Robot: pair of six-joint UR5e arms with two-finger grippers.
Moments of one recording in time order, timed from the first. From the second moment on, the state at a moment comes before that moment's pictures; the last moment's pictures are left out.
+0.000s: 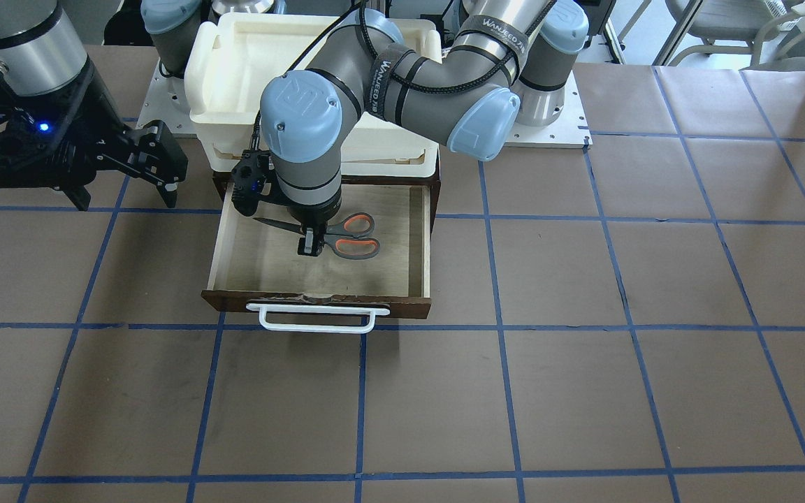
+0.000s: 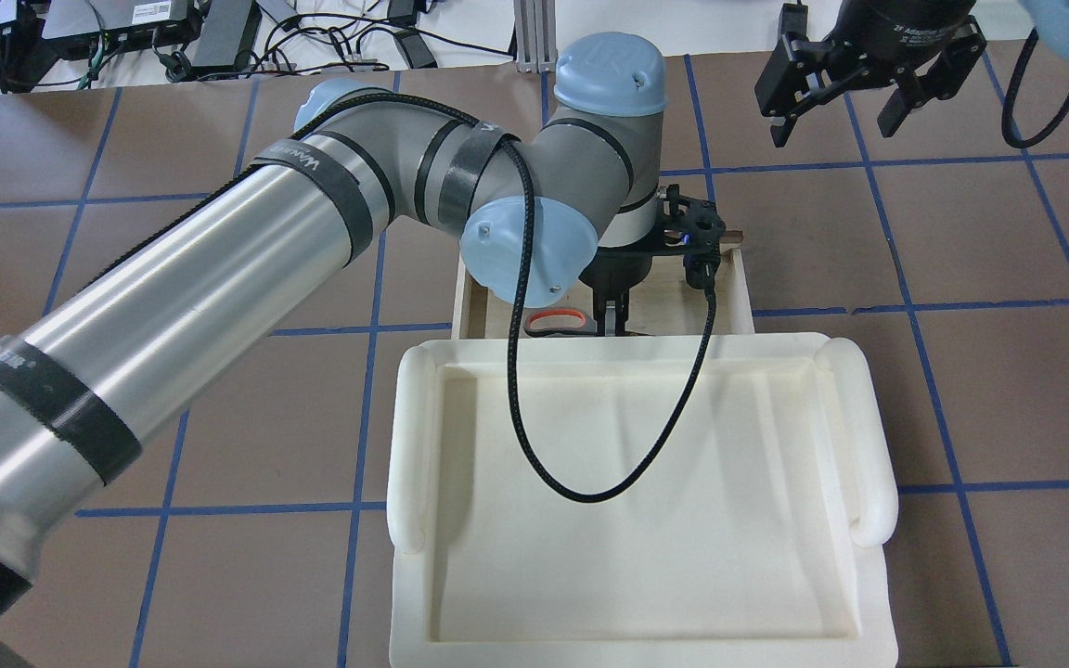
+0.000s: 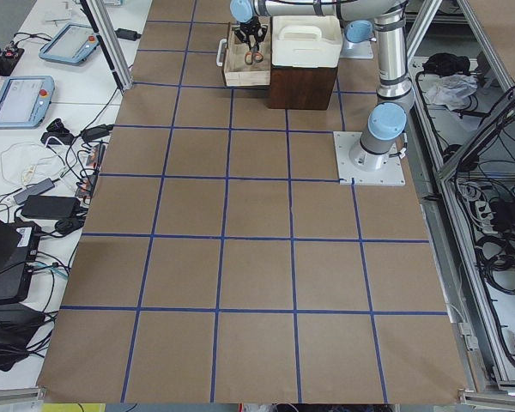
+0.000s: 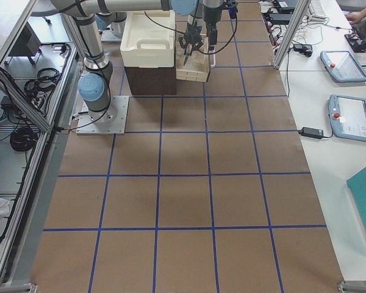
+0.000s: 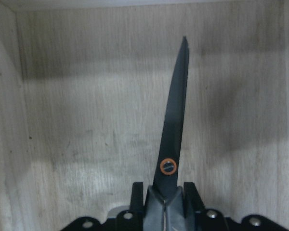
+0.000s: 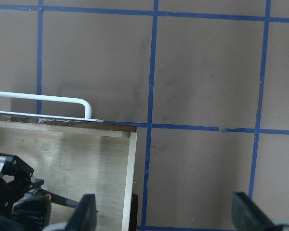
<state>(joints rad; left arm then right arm) -2.08 -2.01 -1.44 -1.39 1.45 1.15 1.54 -1.48 1.42 -1.57 -1.56 -0.09</state>
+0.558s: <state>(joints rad) -2.09 -2.00 -1.45 -1.36 1.45 1.12 1.54 -1.48 1.42 -1.57 -1.56 -0.09</state>
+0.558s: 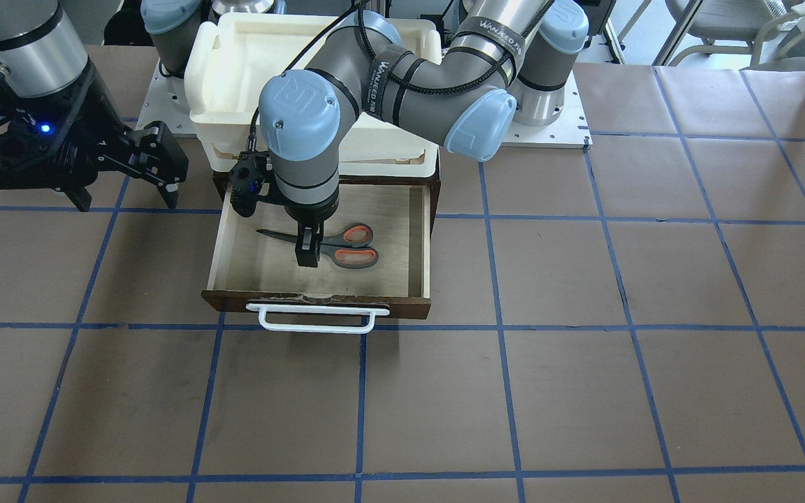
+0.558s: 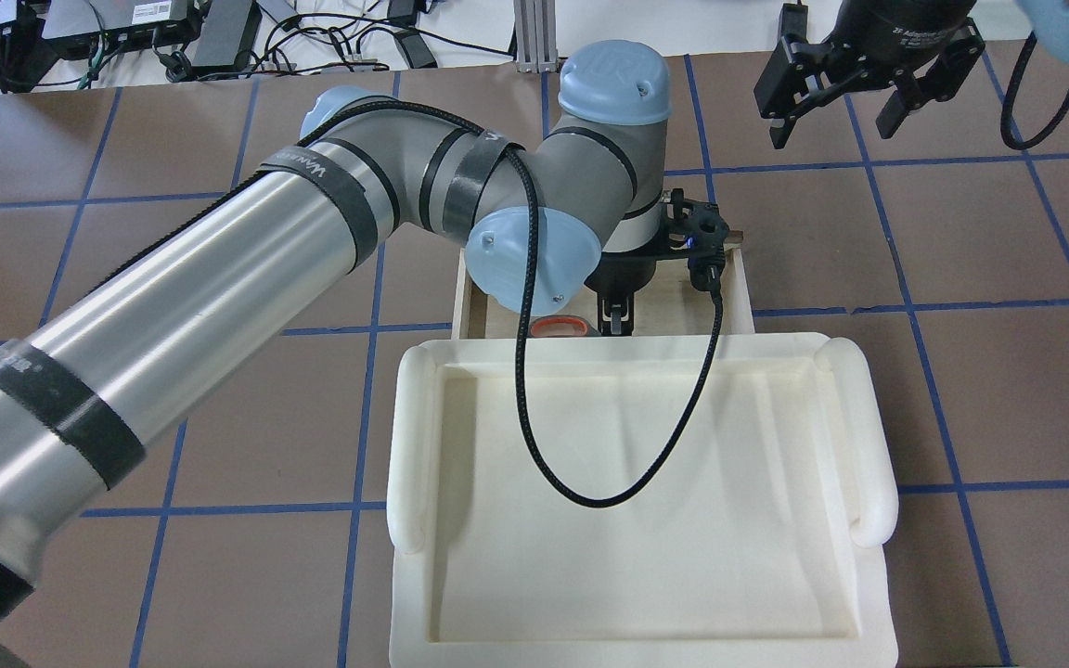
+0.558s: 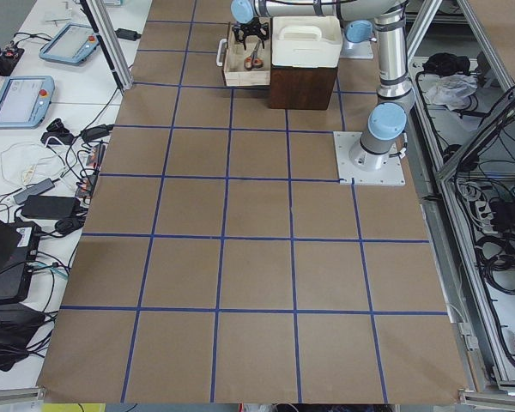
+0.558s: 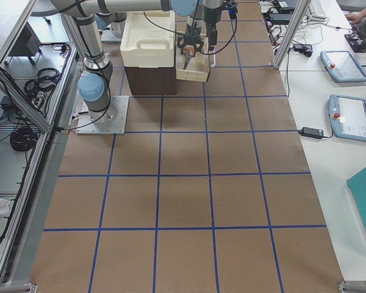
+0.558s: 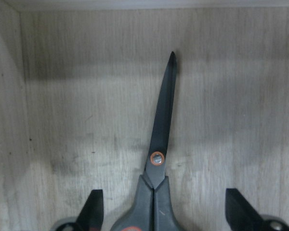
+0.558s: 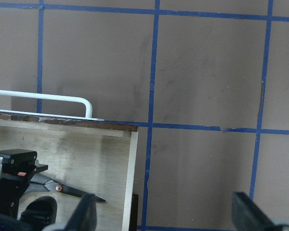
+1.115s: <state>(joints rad) -2.03 -1.89 -1.44 -1.39 1.45 1.02 1.55 -1.49 1.42 -1.57 -1.56 -0.09</state>
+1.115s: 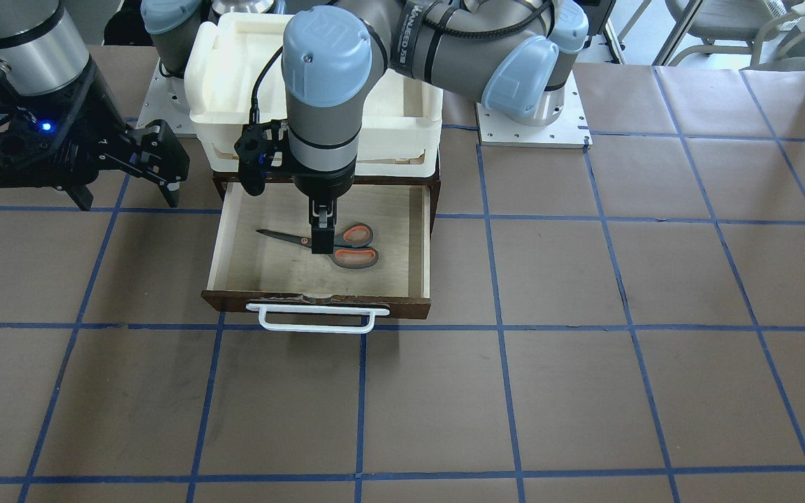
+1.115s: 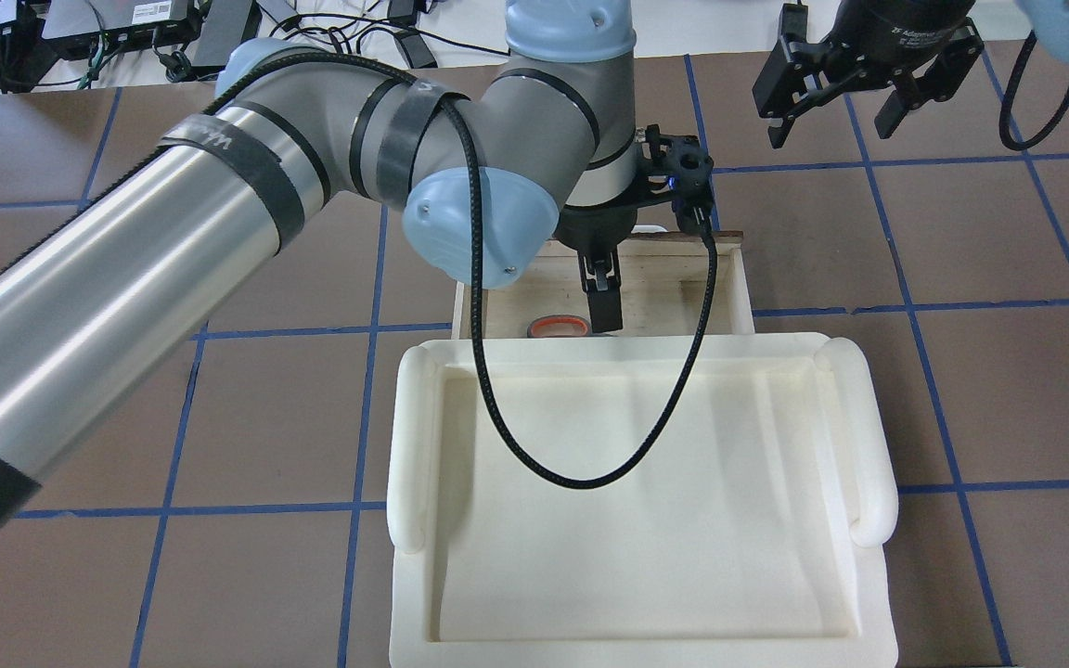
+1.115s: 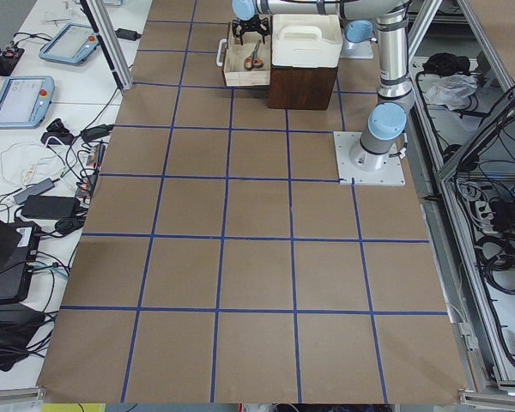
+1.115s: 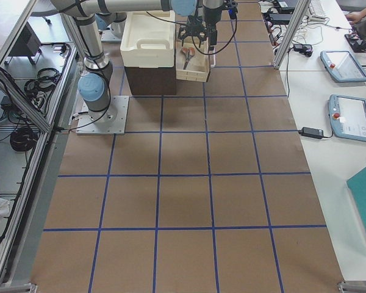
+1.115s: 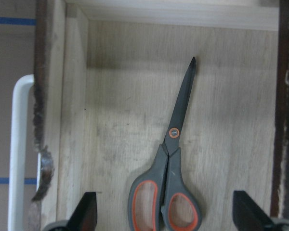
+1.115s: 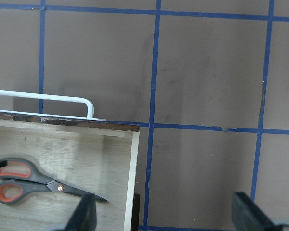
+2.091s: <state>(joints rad) -1.81 -1.61 -1.39 -1.59 1.45 0.28 1.60 -1.49 1.42 -1.56 -1.59 0.02</state>
